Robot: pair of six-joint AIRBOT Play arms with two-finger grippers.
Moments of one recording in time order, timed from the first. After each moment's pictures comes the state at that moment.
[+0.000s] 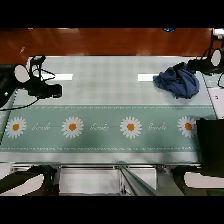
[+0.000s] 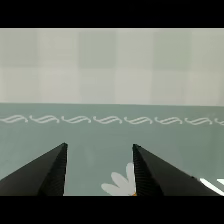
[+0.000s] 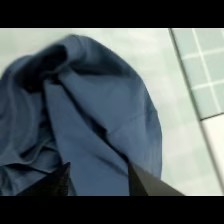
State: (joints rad) left arm -0.08 -1.27 1.08 1.54 -1.12 -1.66; right arm -0.13 -1.52 1.40 -1.82 0.90 1.85
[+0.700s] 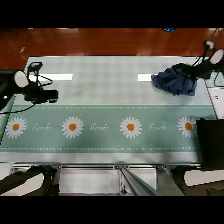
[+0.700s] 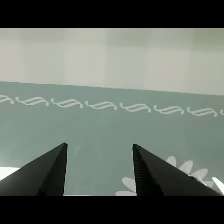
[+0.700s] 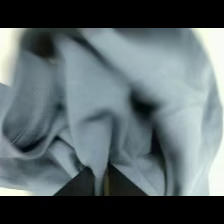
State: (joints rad) left arm -0.02 -1.24 1.04 1.58 -1.12 -1.69; right arm -0.20 -1.61 1.52 -1.48 0.97 1.64
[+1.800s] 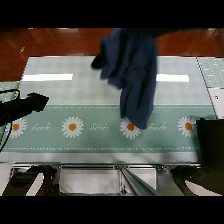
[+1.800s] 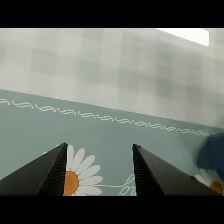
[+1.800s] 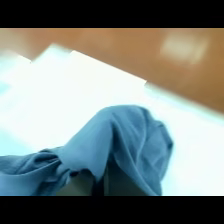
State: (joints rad) left arm 0.02 -0.53 0.72 1.25 -1.00 -1.71; right arm 0.50 -1.28 1.79 -1.23 1.12 1.52
